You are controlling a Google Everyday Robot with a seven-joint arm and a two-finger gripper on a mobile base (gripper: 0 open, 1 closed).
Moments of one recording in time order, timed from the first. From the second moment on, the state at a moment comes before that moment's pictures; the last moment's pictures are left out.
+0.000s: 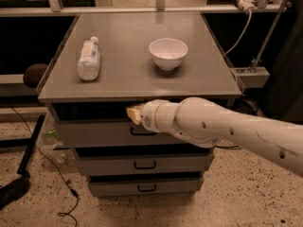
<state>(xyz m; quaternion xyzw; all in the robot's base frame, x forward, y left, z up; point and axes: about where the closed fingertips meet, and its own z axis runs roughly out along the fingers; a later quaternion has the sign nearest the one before) 0.588 0.053 0.748 -0.27 0.81 0.26 0.46</state>
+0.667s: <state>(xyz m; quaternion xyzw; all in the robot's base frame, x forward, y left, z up) 0.616 0.047 0.710 -0.24 0.83 0.25 0.44</state>
